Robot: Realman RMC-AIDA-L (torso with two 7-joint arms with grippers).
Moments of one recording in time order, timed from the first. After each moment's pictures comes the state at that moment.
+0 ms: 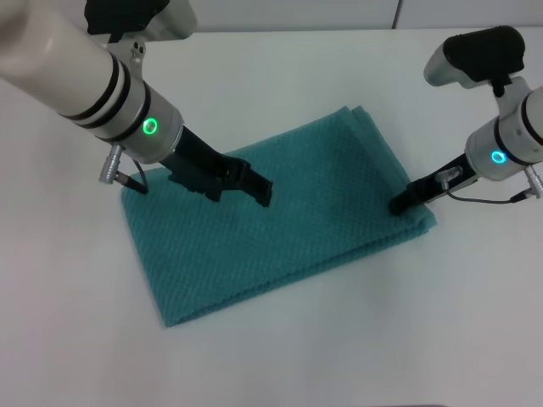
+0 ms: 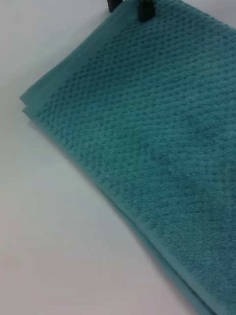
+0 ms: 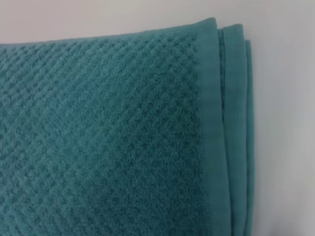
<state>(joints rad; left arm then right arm) -0.81 -2.06 1.45 0.93 2.38 1.27 -2.96 0.93 2.04 -0.97 -0.32 -2.75 -0.94 2.50</state>
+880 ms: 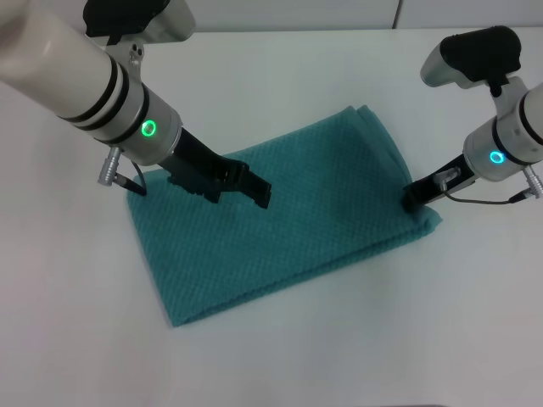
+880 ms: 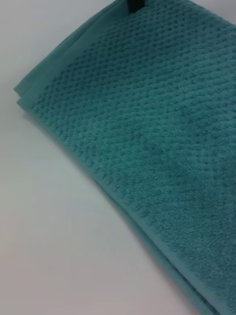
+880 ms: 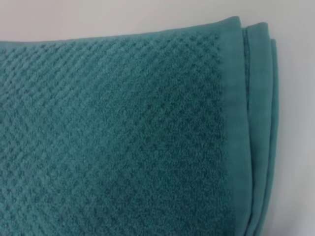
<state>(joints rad) -0.81 -2.06 1.45 0.93 2.38 1.27 -2.95 0.94 2.04 -0.97 -0.32 -2.75 -0.97 2.50</state>
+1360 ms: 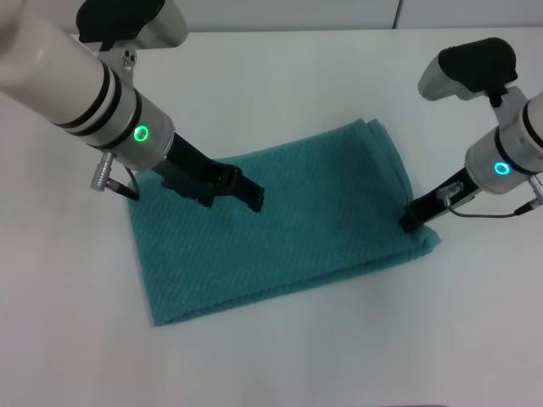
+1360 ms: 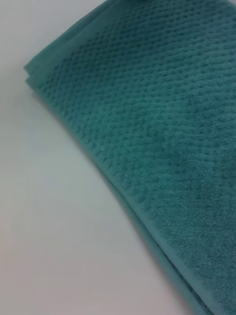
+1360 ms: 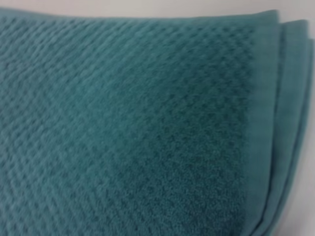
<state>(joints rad) -0.79 -2.05 1.45 0.94 2.38 1.27 -2.95 0.92 2.05 -0.97 -0.36 -2.75 -1.08 2.45</state>
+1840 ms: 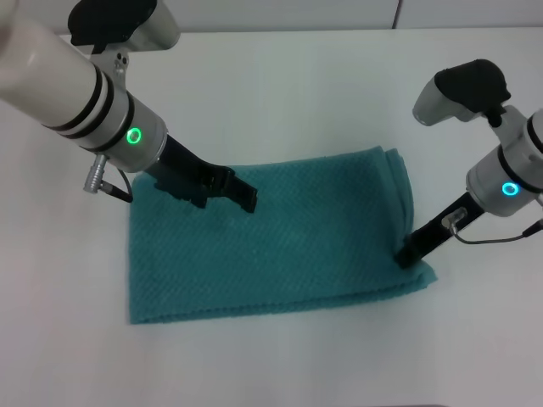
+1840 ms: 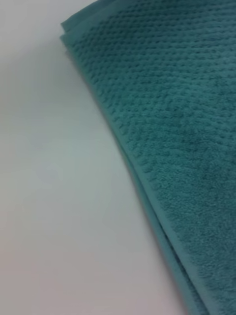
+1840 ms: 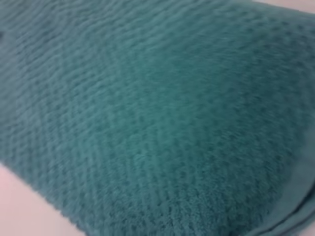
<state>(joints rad) -0.77 -2.05 1.44 0.94 2.39 1.27 -2.95 0.89 2.07 -0.97 -0.44 -2.73 -1.27 2.36</state>
